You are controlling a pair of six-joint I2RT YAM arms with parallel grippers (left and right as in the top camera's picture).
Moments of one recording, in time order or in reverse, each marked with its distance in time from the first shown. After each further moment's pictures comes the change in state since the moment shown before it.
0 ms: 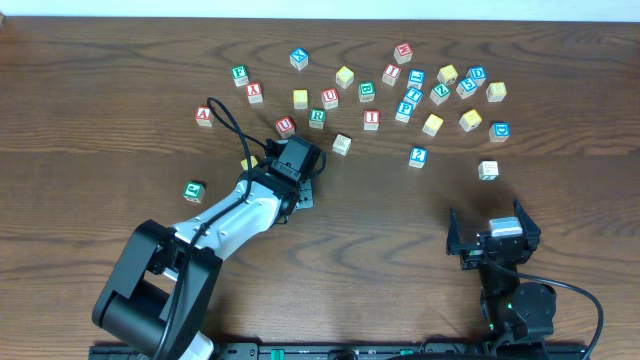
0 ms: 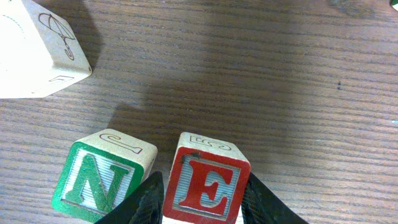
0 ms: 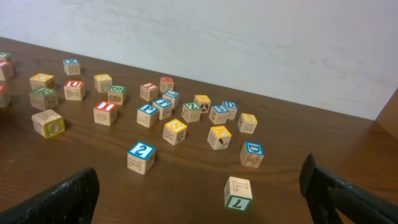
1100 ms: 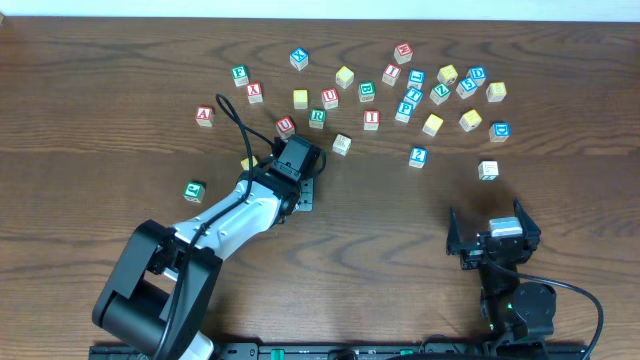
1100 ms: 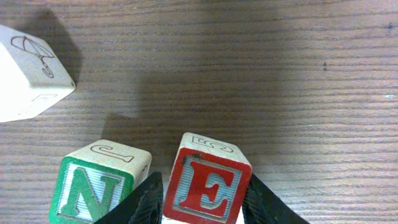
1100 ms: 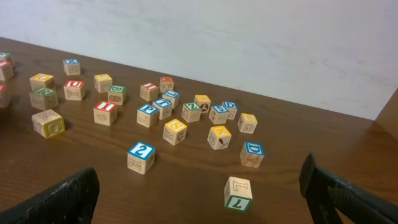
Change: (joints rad) left arm 0.000 0.000 0.000 0.004 0.019 0.134; right arm 0.000 0.000 0.000 0.000 0.000 0.000
